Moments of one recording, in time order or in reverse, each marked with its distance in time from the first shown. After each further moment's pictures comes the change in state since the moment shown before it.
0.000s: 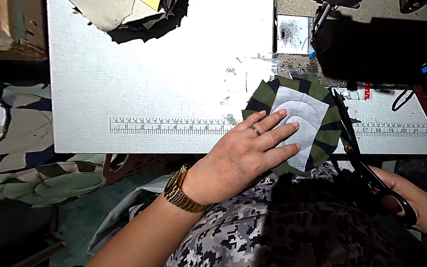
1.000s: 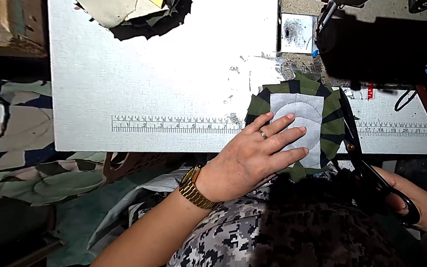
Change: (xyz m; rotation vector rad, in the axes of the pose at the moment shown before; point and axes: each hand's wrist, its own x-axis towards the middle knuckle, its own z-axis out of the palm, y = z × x) left_hand -0.002 0.002 0.012 -0.086 0.032 0.014; right_hand 0.002 0.000 -0.001 0.092 -0.051 0.002
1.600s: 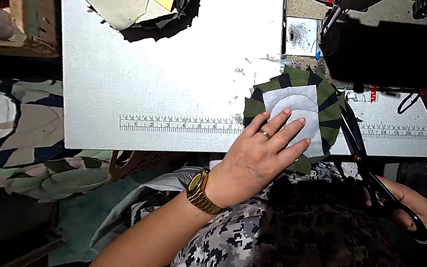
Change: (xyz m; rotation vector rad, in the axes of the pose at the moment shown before) left_hand 0.005 0.011 0.001 0.232 0.000 -0.103; right_hand -0.015 0.005 0.002 -0.107 0.005 0.015
